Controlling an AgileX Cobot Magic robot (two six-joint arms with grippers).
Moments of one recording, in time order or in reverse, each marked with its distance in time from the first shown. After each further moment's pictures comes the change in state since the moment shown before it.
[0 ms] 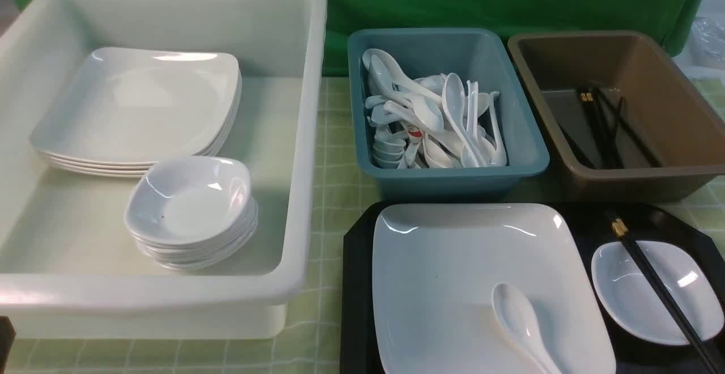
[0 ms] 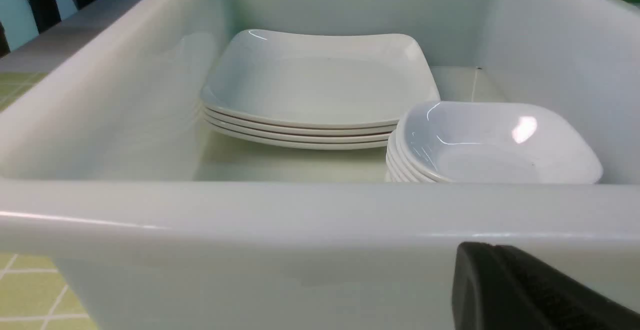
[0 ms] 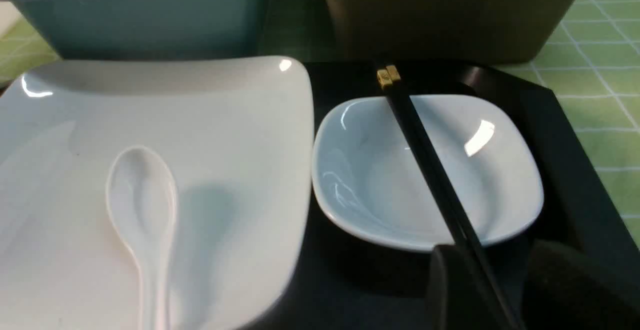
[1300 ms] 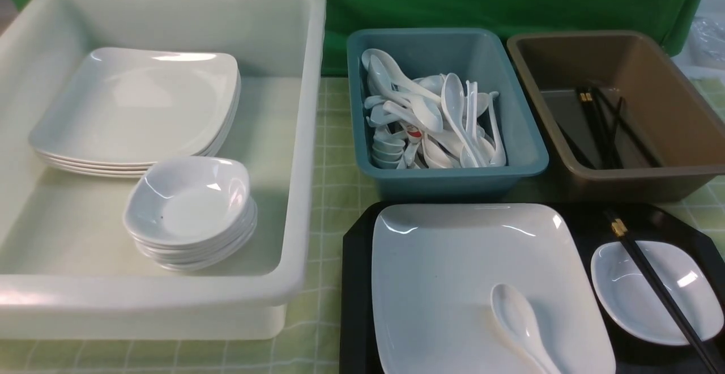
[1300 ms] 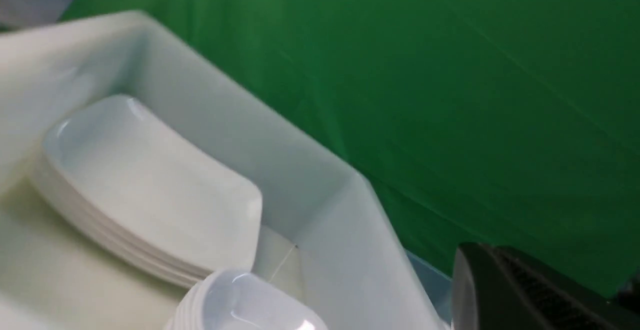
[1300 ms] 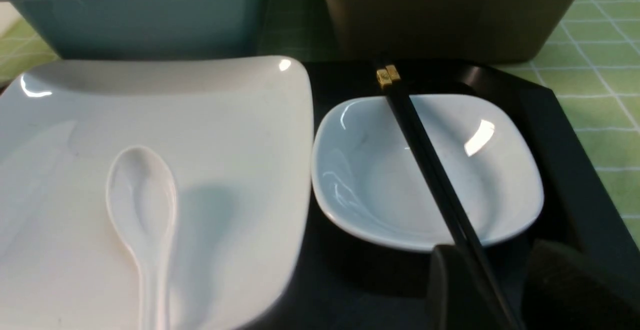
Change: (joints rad) right arm 0.000 0.000 0.000 0.000 0.000 0.000; left arm -0.065 0.085 -0.230 -0.479 -0.099 -0.088
